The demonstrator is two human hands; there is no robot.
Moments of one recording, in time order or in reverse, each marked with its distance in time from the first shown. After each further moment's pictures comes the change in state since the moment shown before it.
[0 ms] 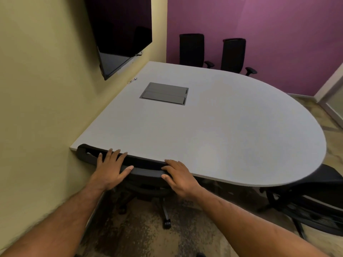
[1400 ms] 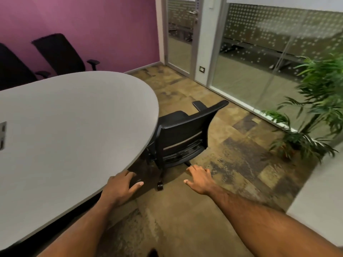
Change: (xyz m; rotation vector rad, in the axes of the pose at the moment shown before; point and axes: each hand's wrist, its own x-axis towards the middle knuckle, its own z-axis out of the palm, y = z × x) left_hand -0.004 0.626 0.078 0.050 -0.204 0.854; right_hand -0.513 0.354 -0.130 -0.015 0.196 1.102
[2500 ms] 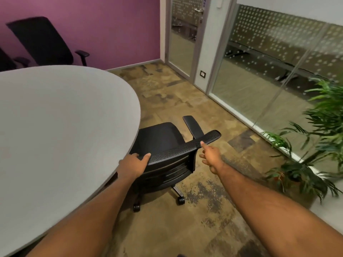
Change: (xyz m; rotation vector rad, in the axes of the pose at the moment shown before) left_hand 0.312 0.142 -0.027 -0.460 0.037 -0.527; right_hand 0.243 0.173 -0.170 1.292 0.216 0.502
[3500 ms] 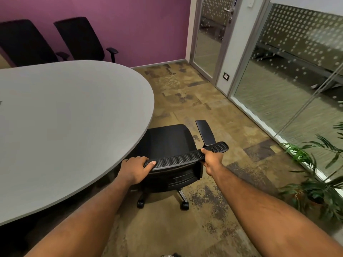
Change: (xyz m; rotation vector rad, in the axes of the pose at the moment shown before) left_hand -0.043 -0.007 0.026 0.319 -0.018 0.222; right_hand 0.015 0.010 -0.004 0.322 0.064 0.124
